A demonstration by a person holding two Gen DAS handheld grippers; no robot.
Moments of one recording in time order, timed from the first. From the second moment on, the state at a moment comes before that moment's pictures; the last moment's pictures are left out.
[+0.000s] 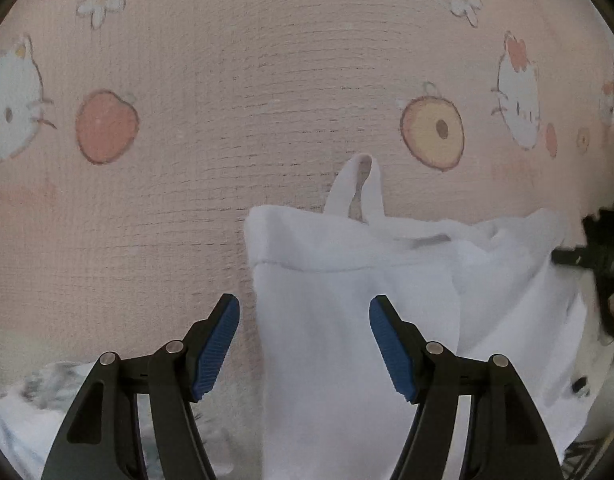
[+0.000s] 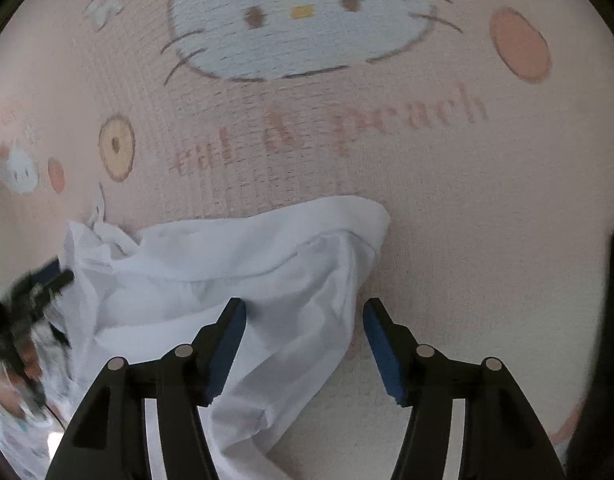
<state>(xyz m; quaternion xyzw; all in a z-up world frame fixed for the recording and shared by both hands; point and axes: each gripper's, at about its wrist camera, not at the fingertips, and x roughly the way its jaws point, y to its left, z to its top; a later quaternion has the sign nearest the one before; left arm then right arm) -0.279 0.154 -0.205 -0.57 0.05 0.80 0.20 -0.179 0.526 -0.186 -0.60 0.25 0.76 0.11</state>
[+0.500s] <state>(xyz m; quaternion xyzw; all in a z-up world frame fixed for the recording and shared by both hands) -0.257 0.154 -0.204 -0.52 0.20 0.82 0.17 -0.221 0.380 -0.206 -0.62 -0.20 0.75 0.13</state>
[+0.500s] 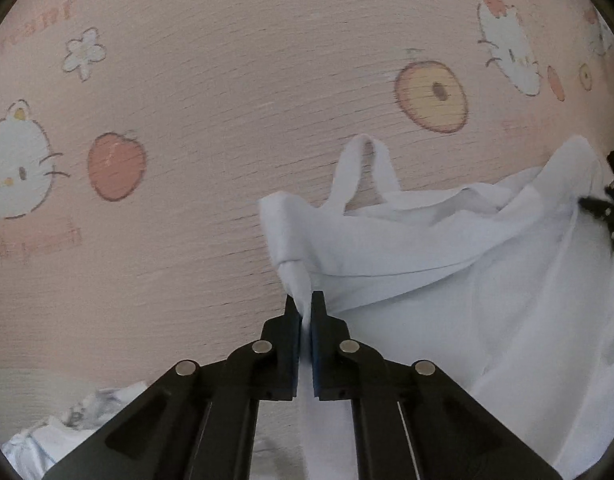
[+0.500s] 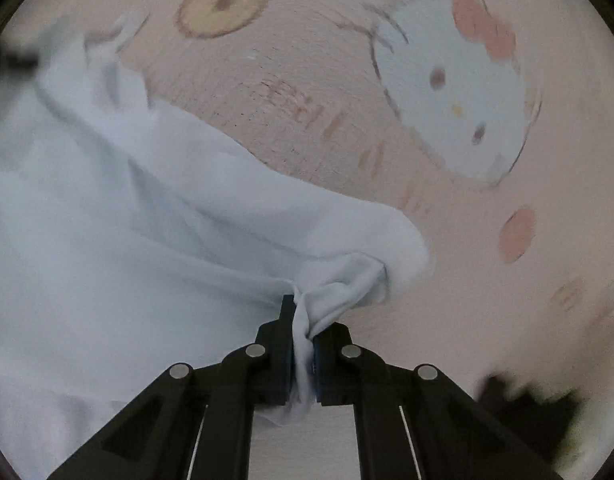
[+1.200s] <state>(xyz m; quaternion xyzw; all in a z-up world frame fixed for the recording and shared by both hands) -0.285 0.149 -0.215 -0.50 0.15 0.84 0.13 -0.230 0.407 -0.210 -0.57 -0.17 0.77 0.23</state>
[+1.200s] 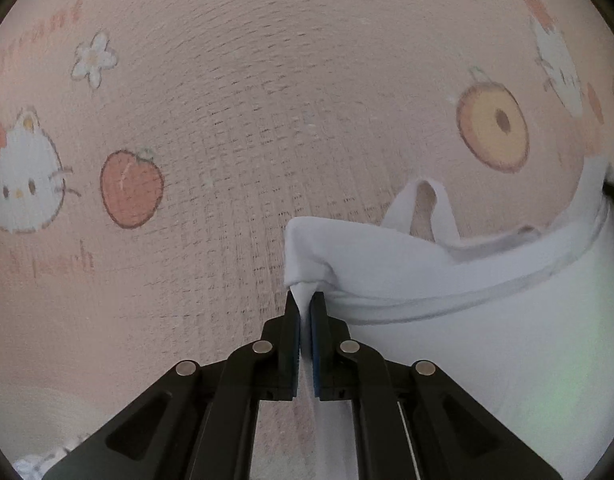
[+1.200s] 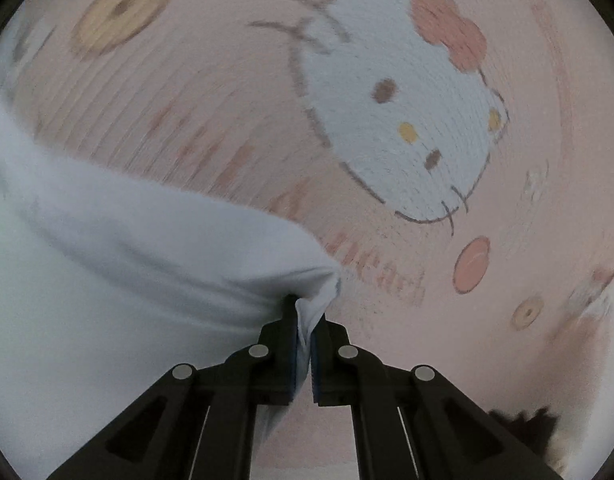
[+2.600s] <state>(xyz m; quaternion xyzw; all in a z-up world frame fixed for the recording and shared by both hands) -0.182 0.075 -0.025 -0.55 -0.11 0.80 0.20 -0.051 0.413 -0.045 -0.51 0.09 0.84 0.15</state>
